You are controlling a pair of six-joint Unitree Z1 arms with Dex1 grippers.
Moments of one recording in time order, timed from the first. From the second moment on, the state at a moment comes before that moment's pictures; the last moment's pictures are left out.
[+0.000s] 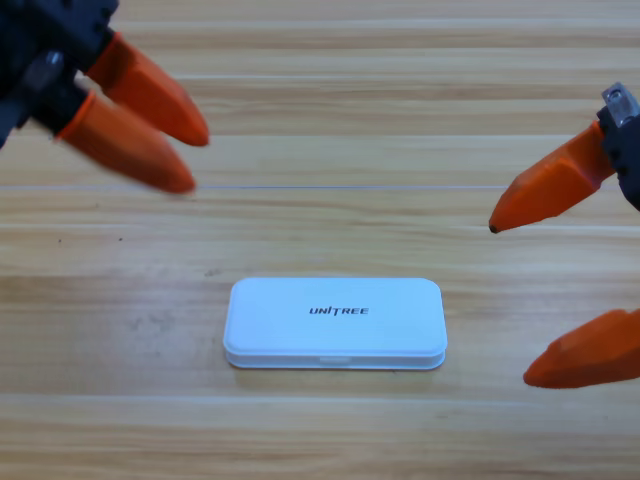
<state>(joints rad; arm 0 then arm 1) -0.72 1.48 -1.54 1.04 -0.46 0.79 0.97 1.43 -1.34 0.81 0.38 -0.46</state>
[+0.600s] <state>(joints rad) -0.81 1.47 -1.43 0.99 -0.37 0.67 0.97 1.43 -1.34 0.81 0.38 -0.45</state>
